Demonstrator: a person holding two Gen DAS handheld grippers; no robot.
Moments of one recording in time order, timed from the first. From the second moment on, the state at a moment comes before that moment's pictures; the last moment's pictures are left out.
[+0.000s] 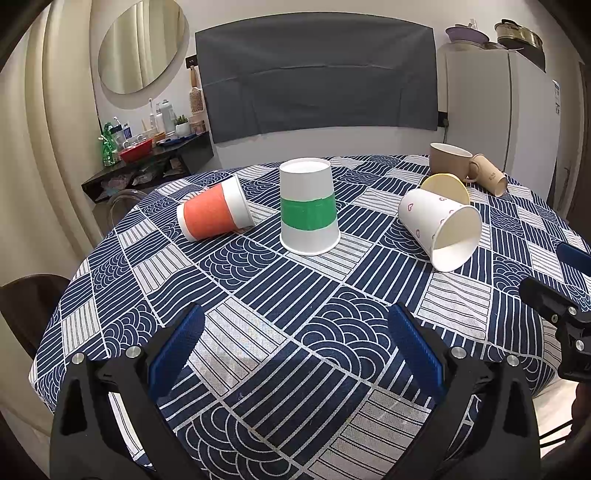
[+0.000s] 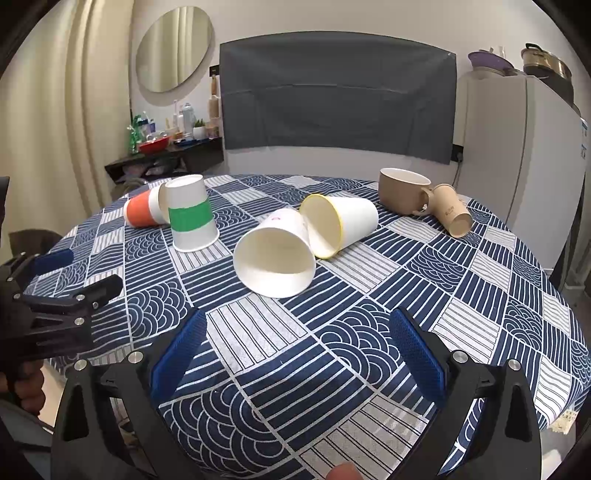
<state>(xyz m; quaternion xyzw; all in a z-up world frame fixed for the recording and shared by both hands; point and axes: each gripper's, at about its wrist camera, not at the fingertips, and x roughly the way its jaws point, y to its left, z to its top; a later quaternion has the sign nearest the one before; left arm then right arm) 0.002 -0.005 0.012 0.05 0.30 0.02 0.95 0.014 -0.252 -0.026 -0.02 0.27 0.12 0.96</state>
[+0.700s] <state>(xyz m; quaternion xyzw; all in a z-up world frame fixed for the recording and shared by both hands) 0.004 -0.001 0.013 0.04 0.30 0.02 0.95 0.019 -0.248 -0.029 -0.02 0.27 0.12 0.95</state>
